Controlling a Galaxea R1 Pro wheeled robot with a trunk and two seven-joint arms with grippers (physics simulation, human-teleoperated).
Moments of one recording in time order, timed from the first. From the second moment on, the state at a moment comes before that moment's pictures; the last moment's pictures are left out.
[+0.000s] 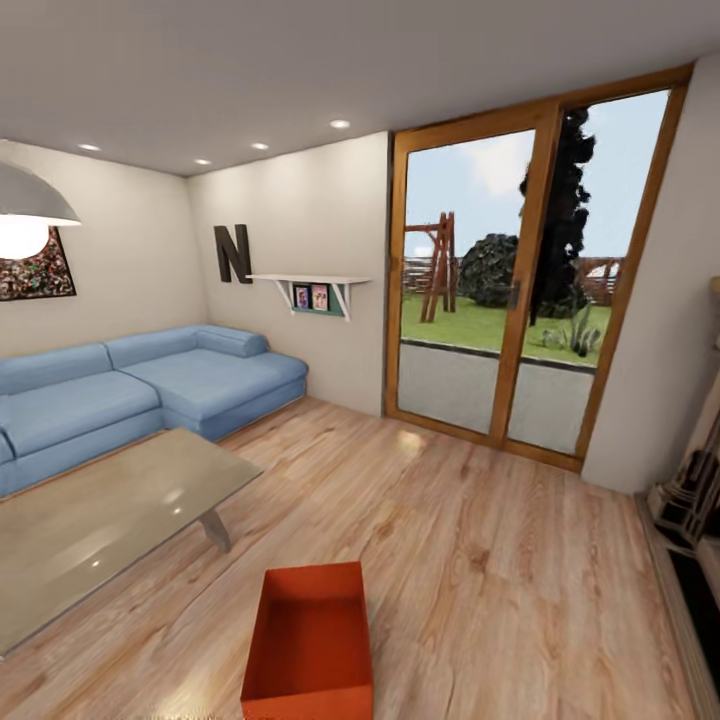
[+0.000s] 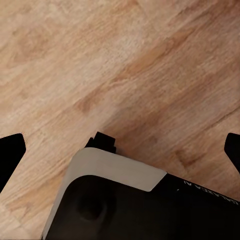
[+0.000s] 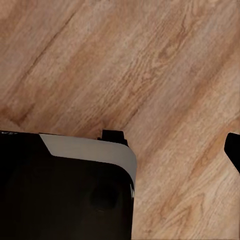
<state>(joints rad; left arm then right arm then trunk) -0.24 0.00 0.11 0.00 0.27 -0.04 0.11 -0.14 0.01 0.30 0.03 -0.19 -0.21 -0.07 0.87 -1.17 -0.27</state>
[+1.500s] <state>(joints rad) -0.24 0.00 0.12 0.00 0.27 -0.04 0.11 -0.14 0.00 0.30 0.03 -0.19 -0.21 -0.08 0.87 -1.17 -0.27</state>
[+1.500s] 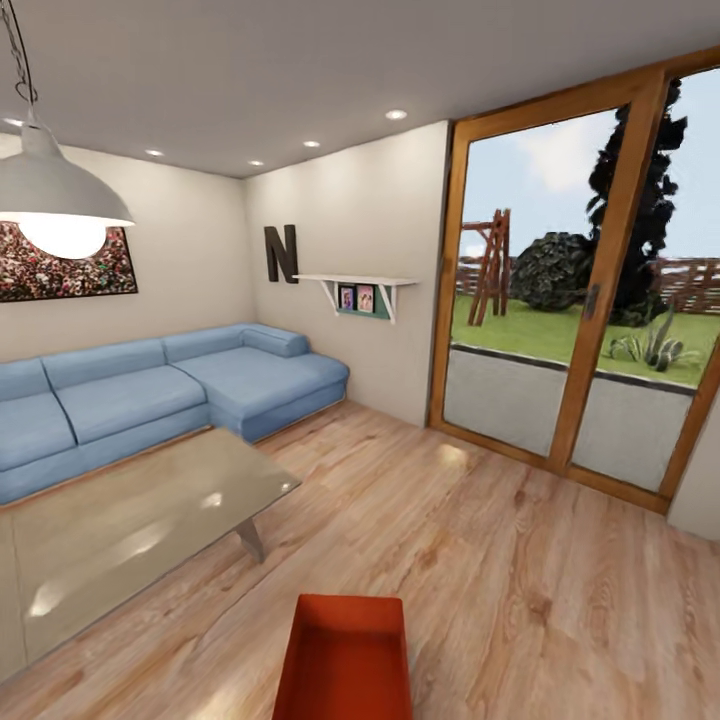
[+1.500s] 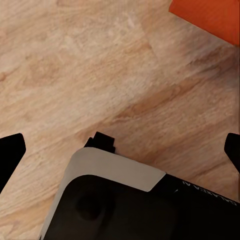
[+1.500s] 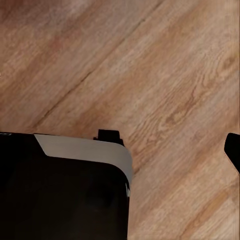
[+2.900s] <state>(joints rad) -0.24 0.00 0.12 0.00 0.27 -0.04 0.11 -0.14 0.00 0.30 0.03 -0.19 -0.21 -0.08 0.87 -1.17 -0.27</state>
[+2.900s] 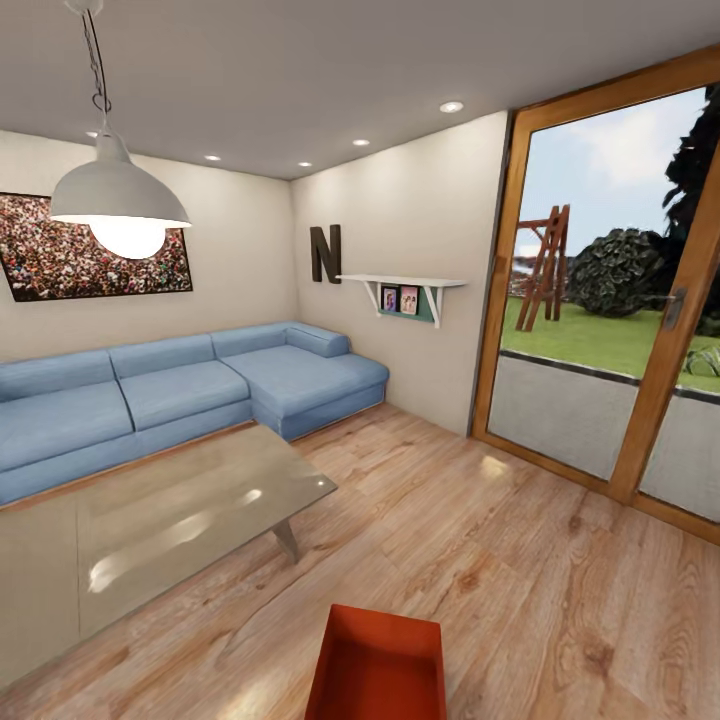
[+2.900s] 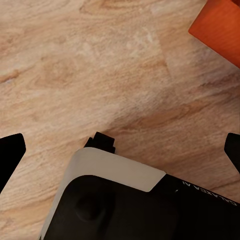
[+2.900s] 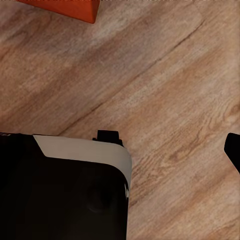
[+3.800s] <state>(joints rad) -0.24 0.00 0.12 0.00 0.27 -0.04 0.11 -0.14 0.00 0.30 0.03 -0.19 -0.21 -0.08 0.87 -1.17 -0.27</state>
